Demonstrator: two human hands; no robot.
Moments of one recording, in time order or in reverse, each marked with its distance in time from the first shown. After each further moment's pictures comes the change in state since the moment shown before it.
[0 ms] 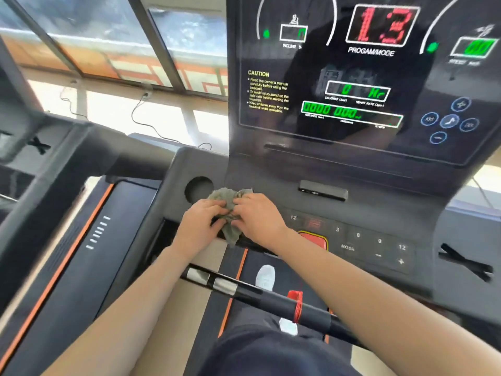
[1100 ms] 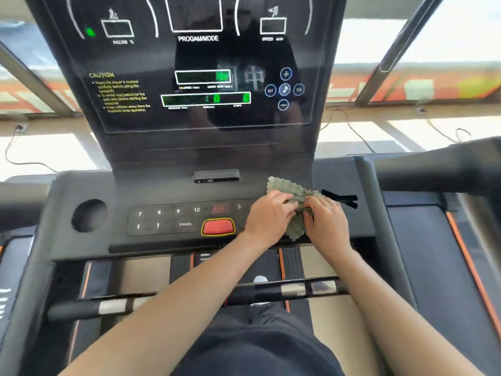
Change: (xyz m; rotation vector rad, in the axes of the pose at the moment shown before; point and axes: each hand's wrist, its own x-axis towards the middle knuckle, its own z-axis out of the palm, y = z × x) left_hand 0.037 0.292 0.157 -0.129 -0.052 0.645; right_hand -0.292 0.121 -0.054 -0.050 0.405 0.882
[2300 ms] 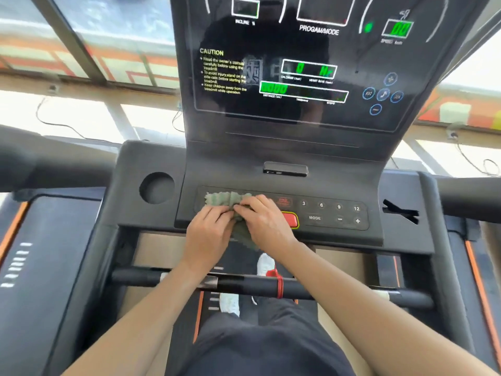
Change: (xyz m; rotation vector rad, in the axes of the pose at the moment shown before) left_hand -0.189 -0.145 -0.113 0.191 0.362 -0.231; right_hand 0.005 -0.224 0.094 0.125 -0.153 -0.626
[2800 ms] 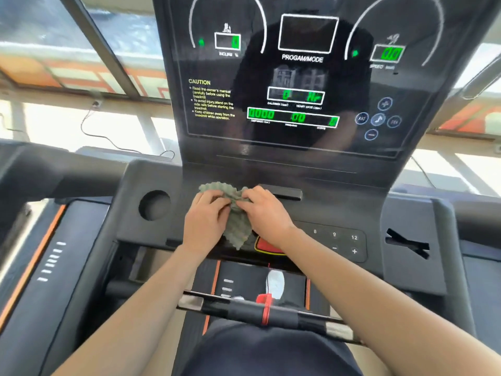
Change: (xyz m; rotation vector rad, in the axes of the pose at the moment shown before) left_hand 0.073 -0.003 0.021 0.067 -0.083 -0.257; right_hand 0.052 0.068 -0.011 -0.031 -0.025 -0.147
